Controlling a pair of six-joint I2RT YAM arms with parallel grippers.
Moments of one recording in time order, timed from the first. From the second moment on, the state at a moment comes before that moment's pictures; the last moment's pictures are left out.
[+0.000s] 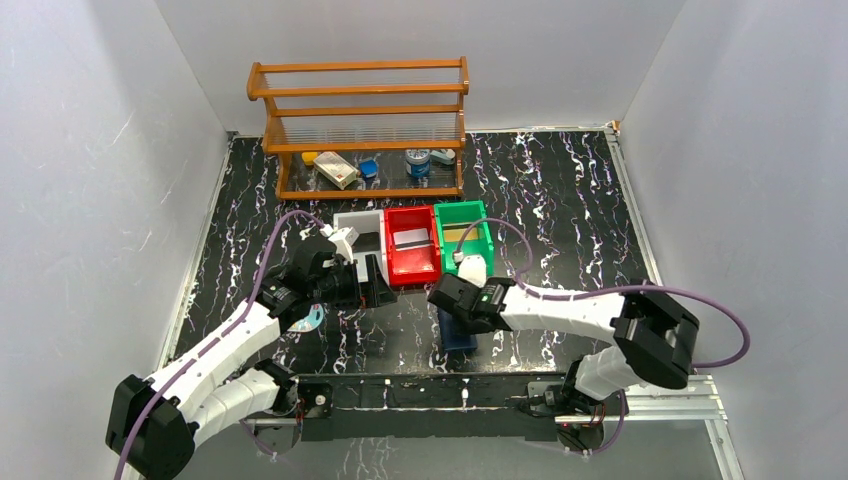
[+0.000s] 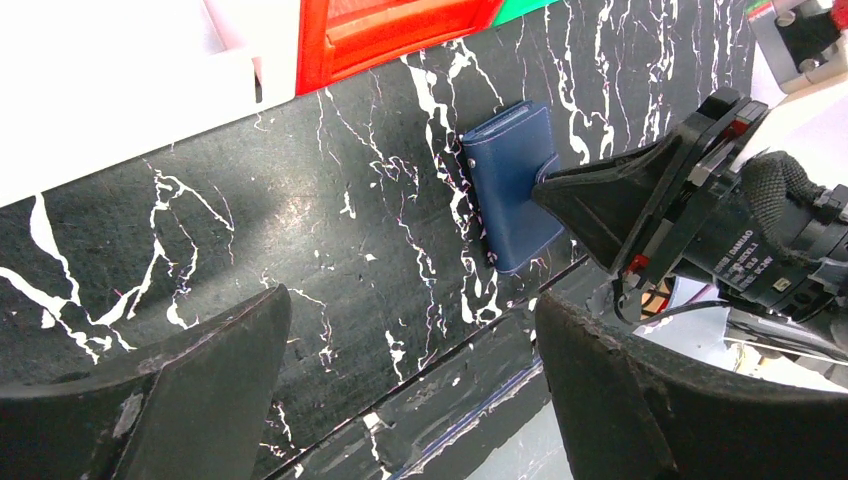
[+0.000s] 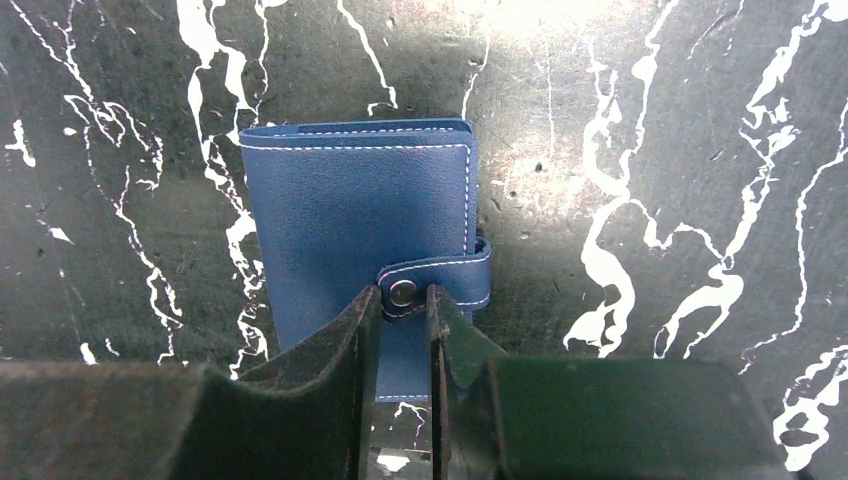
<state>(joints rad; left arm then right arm) -0.56 0.93 0.60 -0.42 0.31 -0.63 1.14 1.46 0.83 -0.65 0.37 0.97</state>
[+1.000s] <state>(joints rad) -0.57 0.96 0.60 -0.41 0.36 -0.61 0.89 1.10 0.55 -0.37 0.03 0.93</state>
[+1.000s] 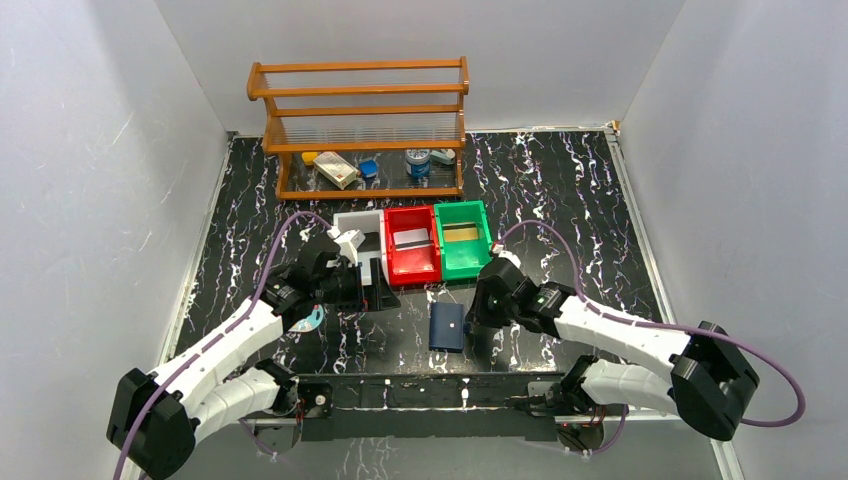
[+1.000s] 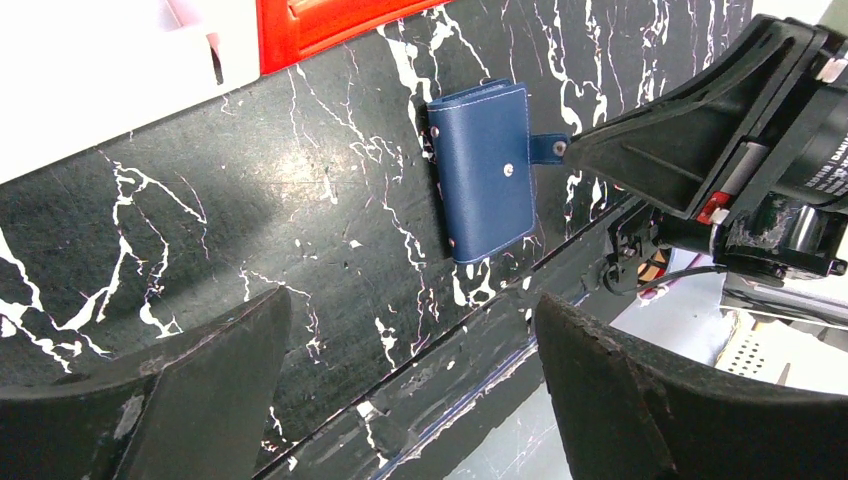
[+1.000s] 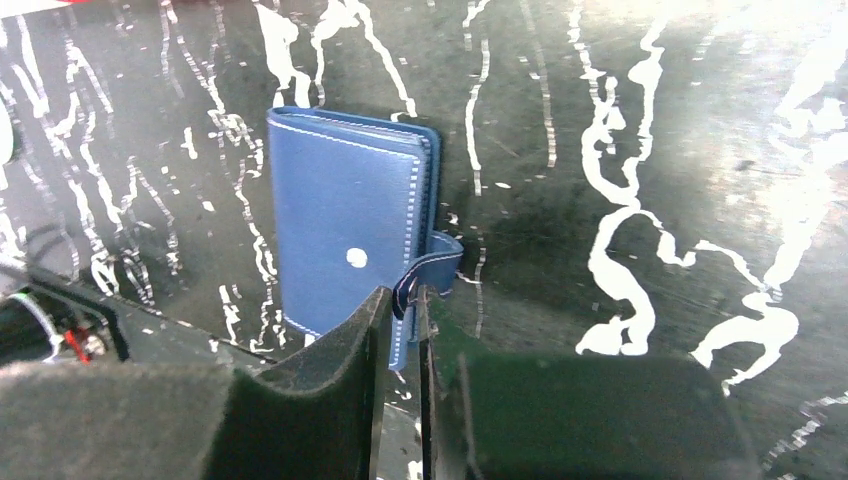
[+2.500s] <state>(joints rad) -0.58 0.89 0.60 -0.42 0.29 -0.61 0.88 1.21 0.51 -0.34 0.04 0.92</state>
